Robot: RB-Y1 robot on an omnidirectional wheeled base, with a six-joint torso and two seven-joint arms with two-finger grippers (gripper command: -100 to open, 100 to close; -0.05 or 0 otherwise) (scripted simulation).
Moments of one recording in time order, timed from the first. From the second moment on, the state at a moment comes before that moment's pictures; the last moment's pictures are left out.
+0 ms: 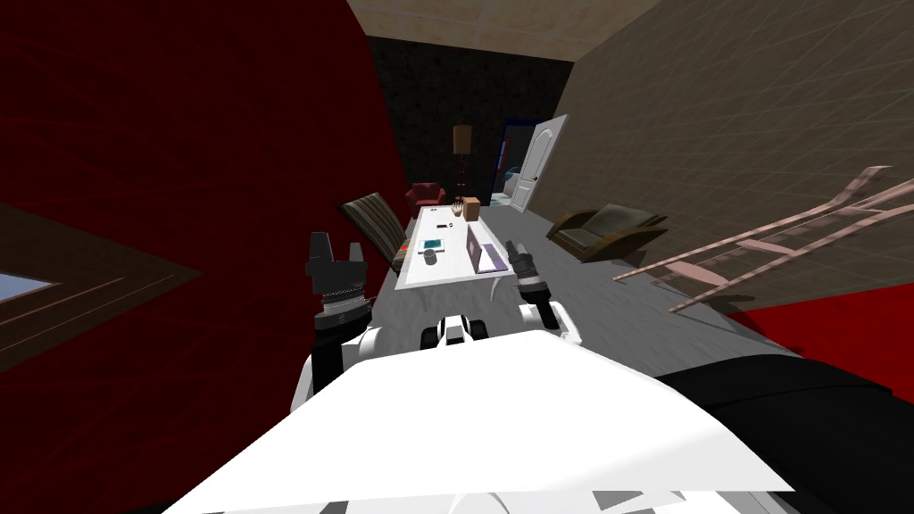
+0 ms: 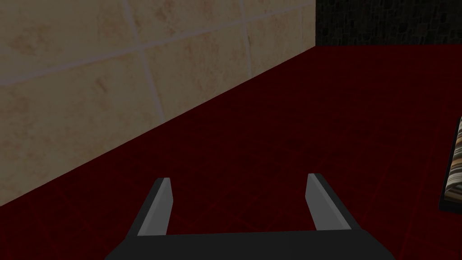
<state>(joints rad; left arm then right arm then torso) 0.52 0.02 -0.03 -2.39 -0.08 -0.42 0.06 0.43 -0.17 -0.08 -2.09 0.24 -0.43 0.53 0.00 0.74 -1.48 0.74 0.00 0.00</state>
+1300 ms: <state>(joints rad) 0.52 0.02 -0.03 -2.39 -0.08 -0.42 0.06 0.38 -0.21 -0.12 -1.96 0.52 -0.38 0.85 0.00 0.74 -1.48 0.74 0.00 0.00</state>
